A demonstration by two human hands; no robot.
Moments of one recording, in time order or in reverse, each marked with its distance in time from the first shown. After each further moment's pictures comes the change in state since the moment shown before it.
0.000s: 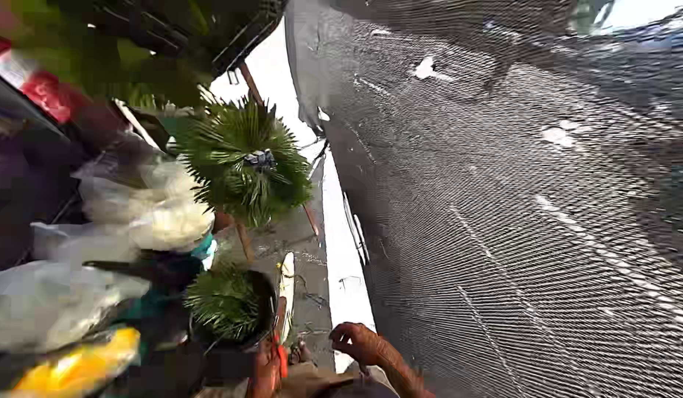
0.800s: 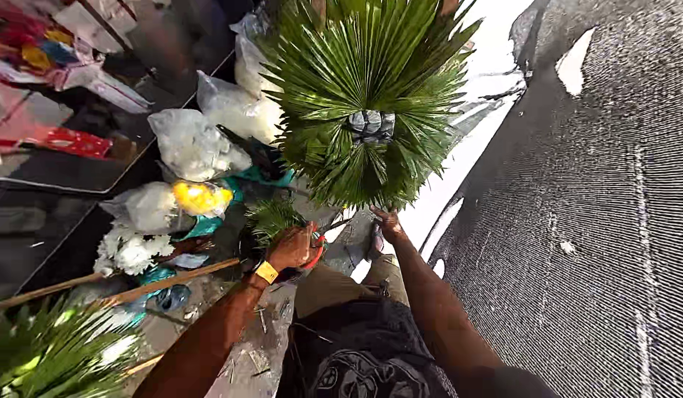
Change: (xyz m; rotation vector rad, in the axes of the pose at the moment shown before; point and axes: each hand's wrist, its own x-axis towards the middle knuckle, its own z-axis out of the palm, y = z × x) left_hand 0.325 0.239 -0.020 0.937 -0.096 -0.352; right_hand 0.532 0.063 -0.203 0.843 0.031 0.280
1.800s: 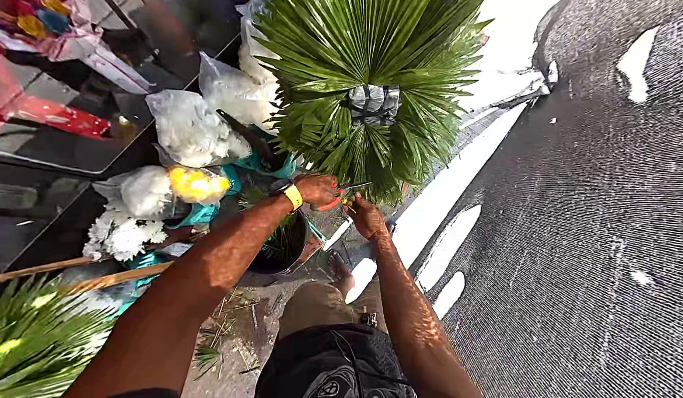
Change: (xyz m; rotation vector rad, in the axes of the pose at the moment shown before) left_hand 0.102 0.044 -0.050 0.140 -0.035 0.159; right_hand -0.016 0.019 0.051 0.509 -0.316 0.042
